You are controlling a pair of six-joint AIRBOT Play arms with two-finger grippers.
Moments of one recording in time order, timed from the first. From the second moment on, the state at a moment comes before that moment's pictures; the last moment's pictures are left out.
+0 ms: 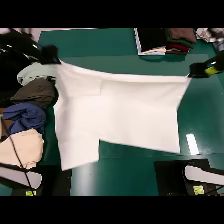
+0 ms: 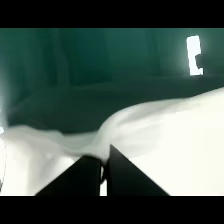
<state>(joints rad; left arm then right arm) -0.04 -1.68 1.94 1.18 -1.40 -1.52 -0.20 -1.36 1.49 -1.36 1.37 1.35</state>
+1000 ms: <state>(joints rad) -0.03 -1.84 1.74 1.33 -1.39 -1.47 -0.18 -1.44 1.25 -1.27 1.24 1.35</state>
